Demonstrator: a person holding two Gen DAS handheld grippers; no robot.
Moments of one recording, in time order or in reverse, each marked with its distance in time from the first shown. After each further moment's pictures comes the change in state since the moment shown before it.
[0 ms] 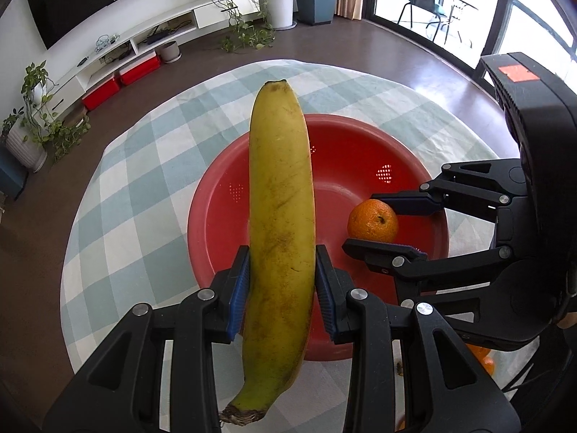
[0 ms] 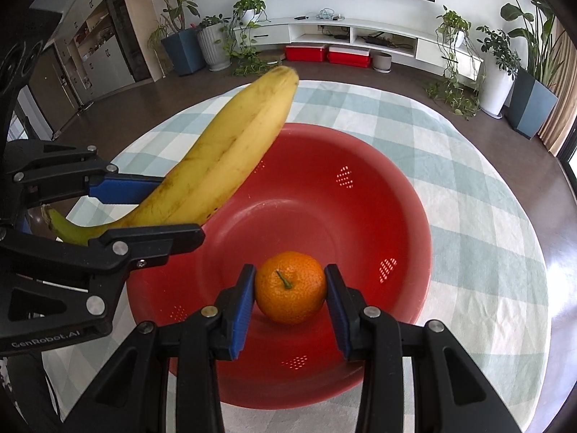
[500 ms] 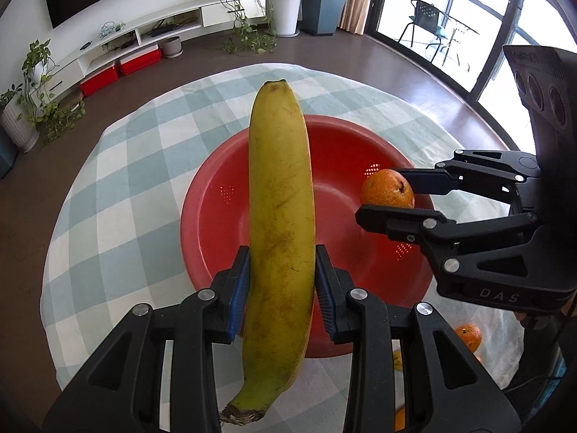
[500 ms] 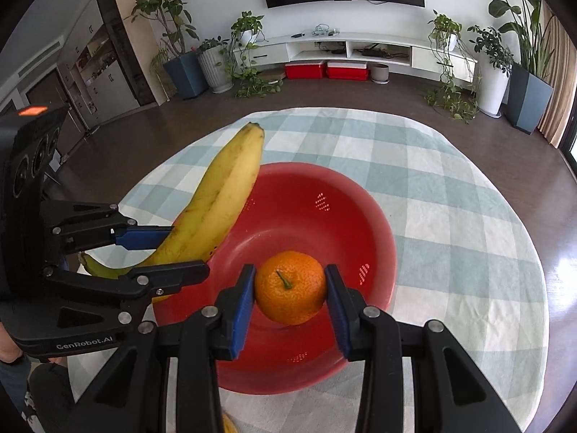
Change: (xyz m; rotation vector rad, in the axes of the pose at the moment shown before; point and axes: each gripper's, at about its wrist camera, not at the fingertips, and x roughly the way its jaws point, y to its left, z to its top) left arm -0.010 0.014 -0.015 -0.084 -0.034 -0.062; right arm -0.021 -0.002 0.011 0.029 -0.065 0.022
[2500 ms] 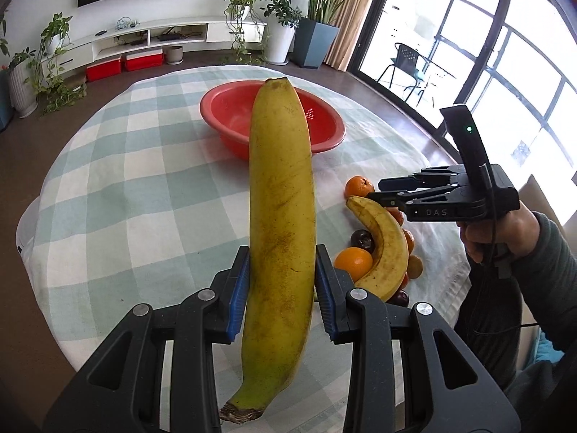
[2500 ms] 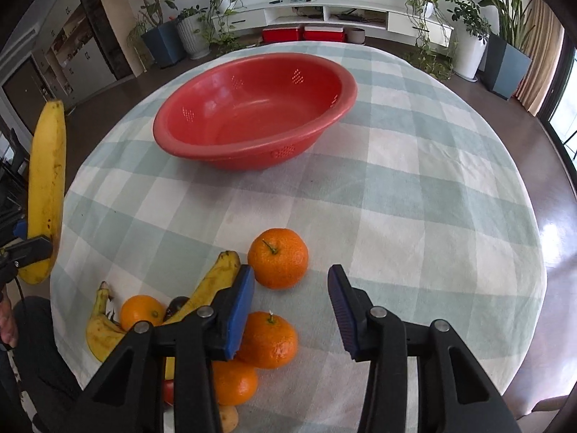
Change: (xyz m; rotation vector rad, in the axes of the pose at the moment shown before) left arm -0.116 -0.008 -0.203 -0.120 -0.151 -0.148; right arm -0.036 0.010 -0.124 0.044 0.150 -0.073
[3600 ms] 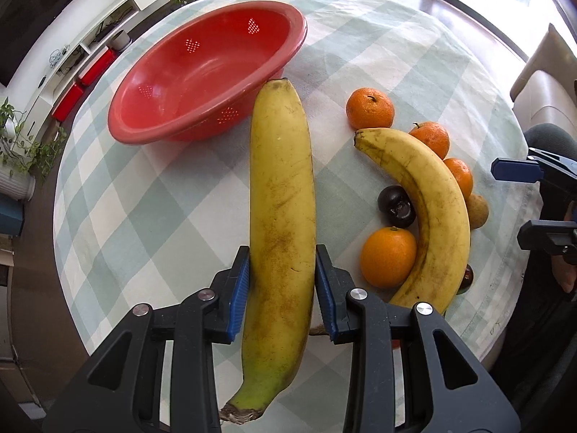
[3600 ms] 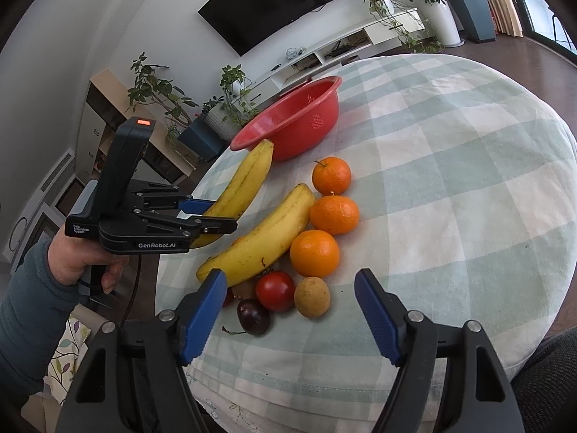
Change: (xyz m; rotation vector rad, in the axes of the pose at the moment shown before) left arm 0.115 -0.046 0.043 0.422 0.425 0.191; right arm -0.059 -0.003 -0.119 0.354 -0.313 0.360
